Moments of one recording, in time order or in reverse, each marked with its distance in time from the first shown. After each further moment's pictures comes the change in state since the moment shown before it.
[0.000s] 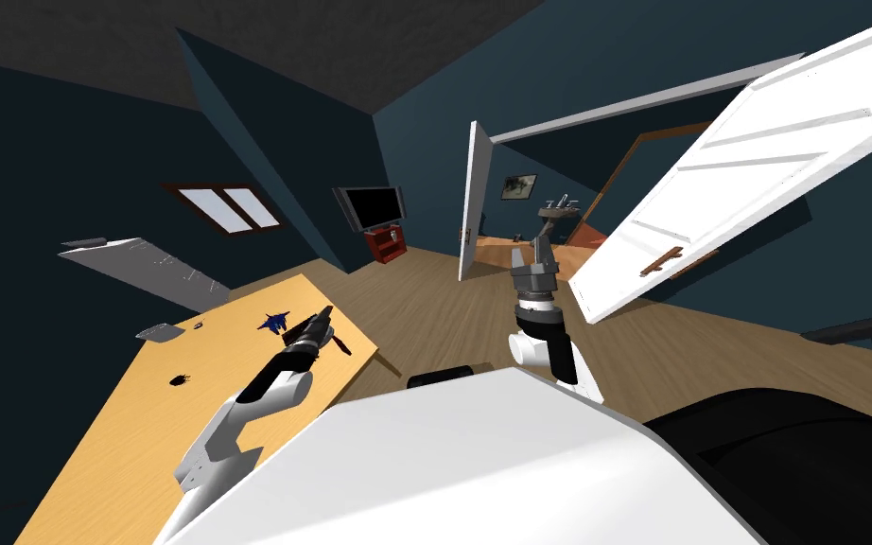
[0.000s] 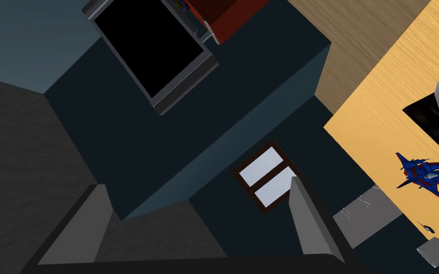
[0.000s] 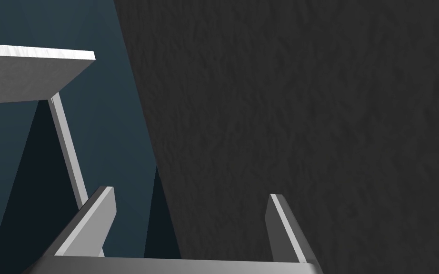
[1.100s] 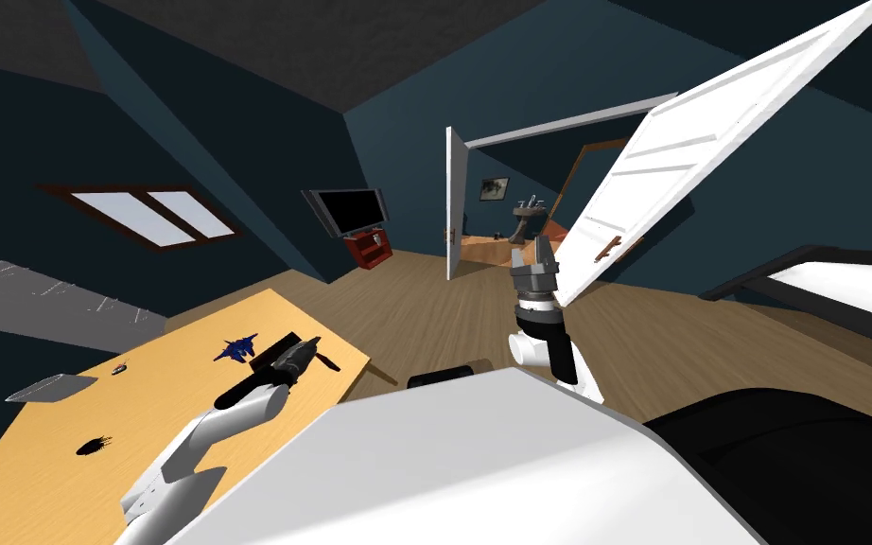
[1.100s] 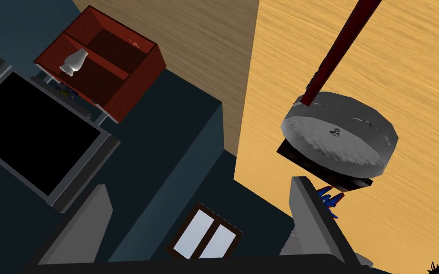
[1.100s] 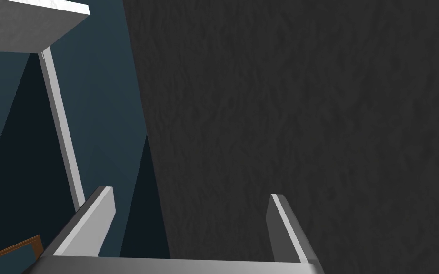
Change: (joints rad) left arm 0.028 0.128 0.045 0.211 0.158 0.296 -0.071; right arm 0.000 0.000 0.000 0.000 0.000 0.000 0.000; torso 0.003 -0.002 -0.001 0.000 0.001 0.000
